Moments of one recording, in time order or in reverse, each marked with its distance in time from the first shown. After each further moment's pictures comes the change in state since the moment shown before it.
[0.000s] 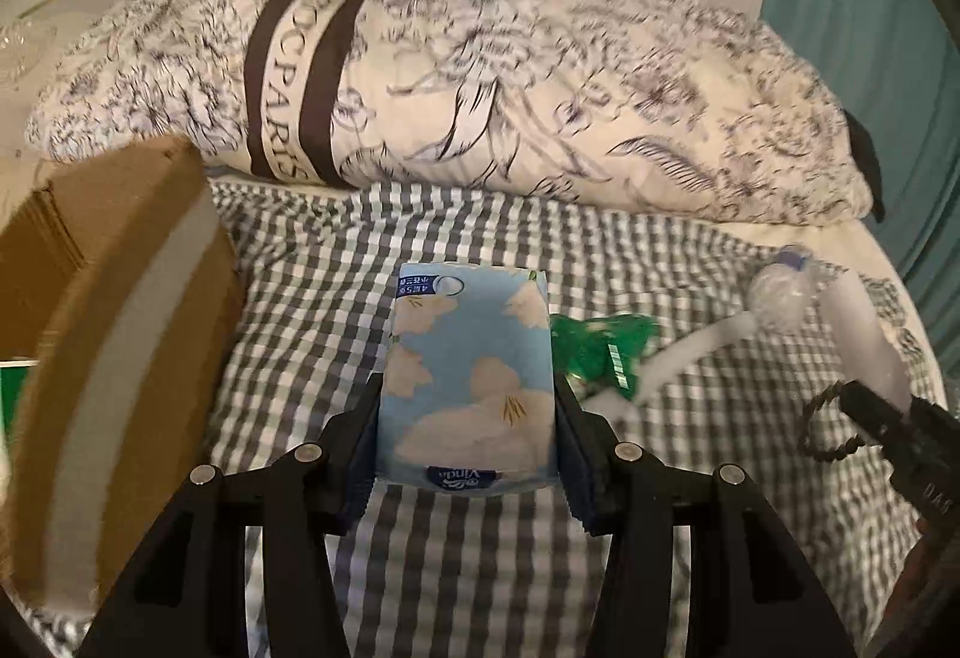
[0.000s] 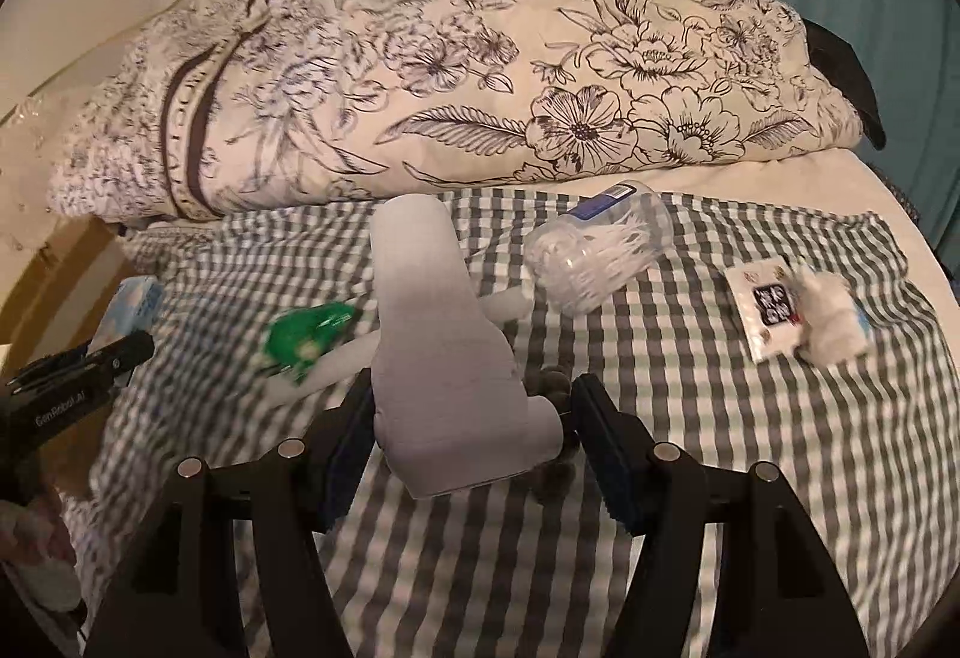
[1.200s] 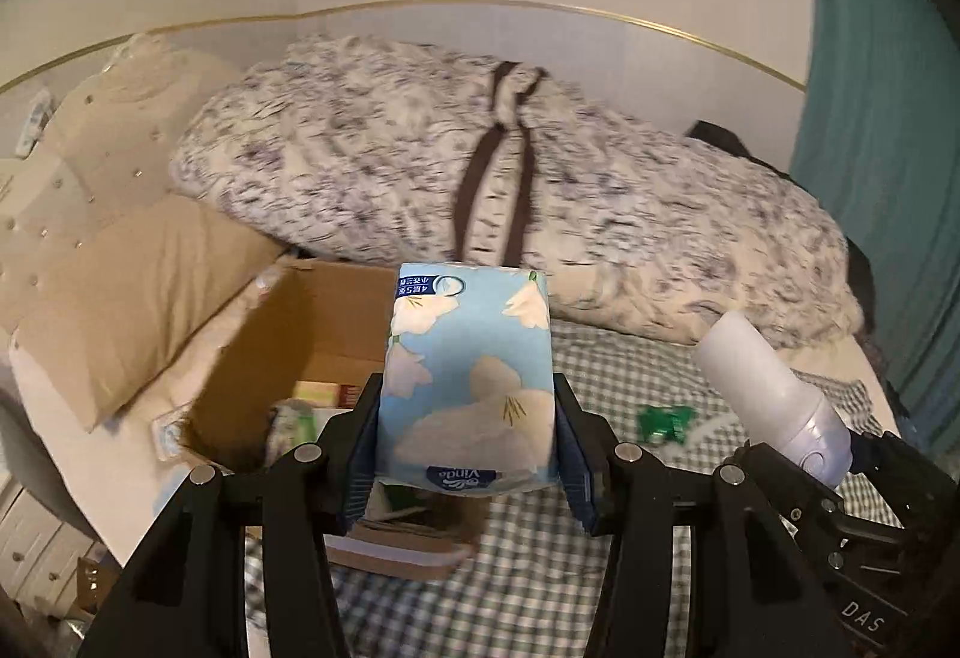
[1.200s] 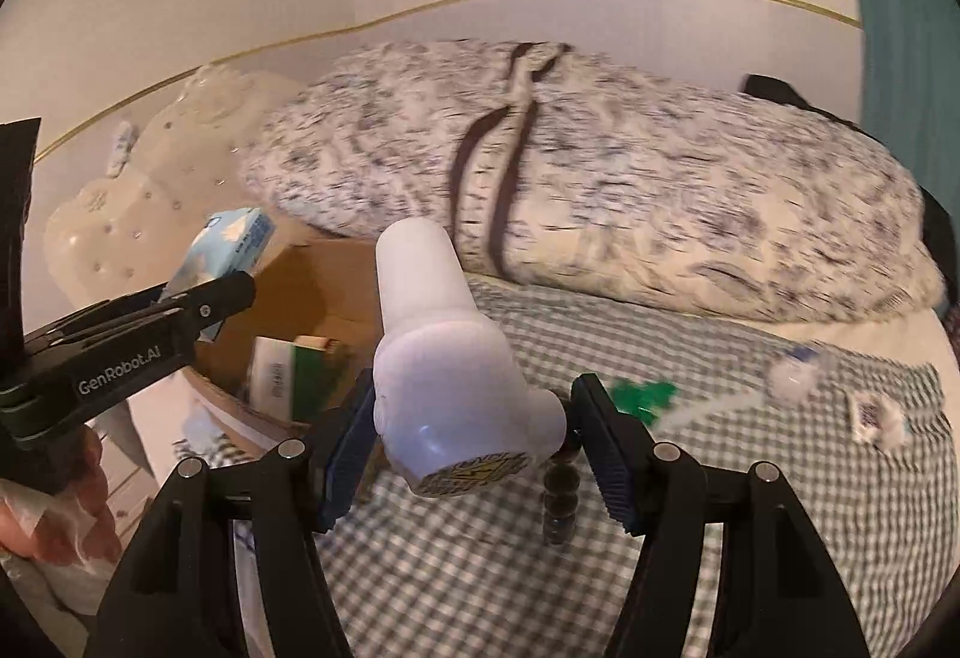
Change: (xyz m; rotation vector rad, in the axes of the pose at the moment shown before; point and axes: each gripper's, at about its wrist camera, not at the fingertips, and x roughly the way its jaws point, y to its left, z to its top) left arm -0.194 0.176 0.006 -0.146 -0.196 0.094; right arm -0.156 0.252 0.006 -0.247 -0.137 0.271
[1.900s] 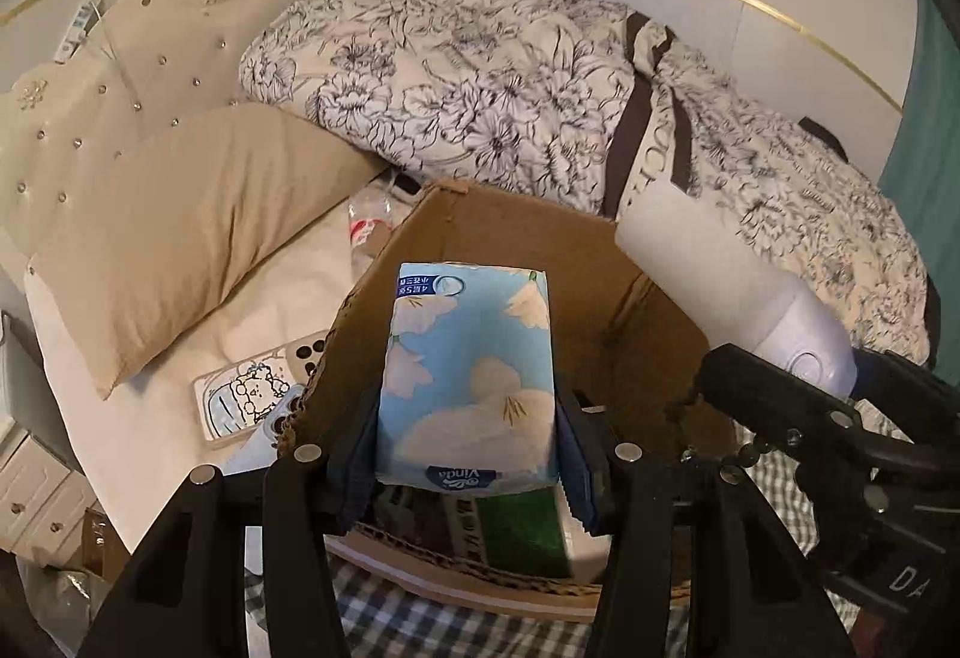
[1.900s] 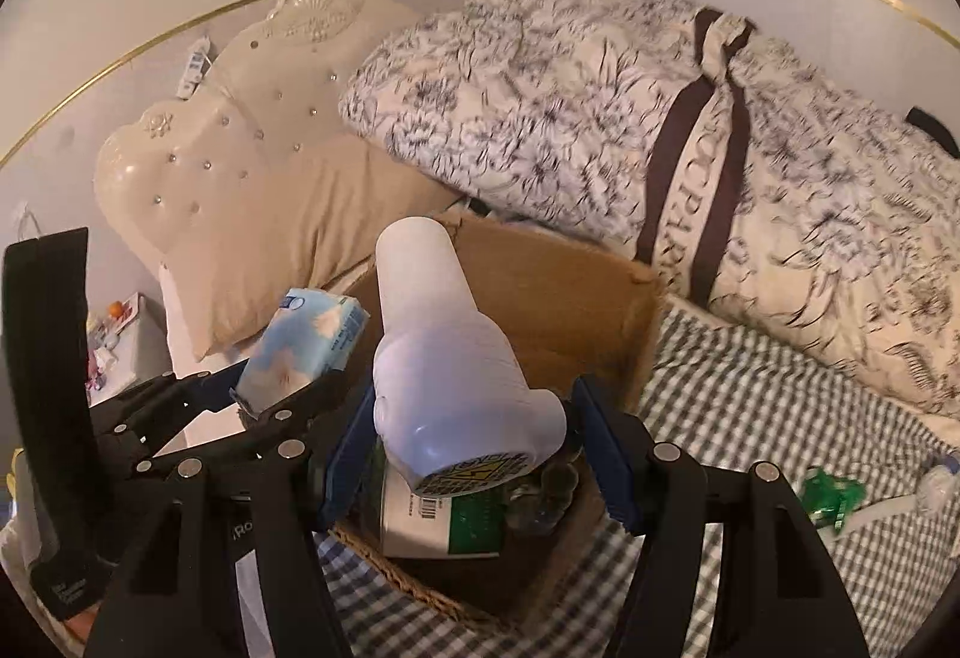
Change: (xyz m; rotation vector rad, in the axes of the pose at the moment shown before) left arm 0.097 0.120 -0.024 -0.103 0.130 0.095; right arm 0.153 0.132 0.043 -0.139 0.129 0.192
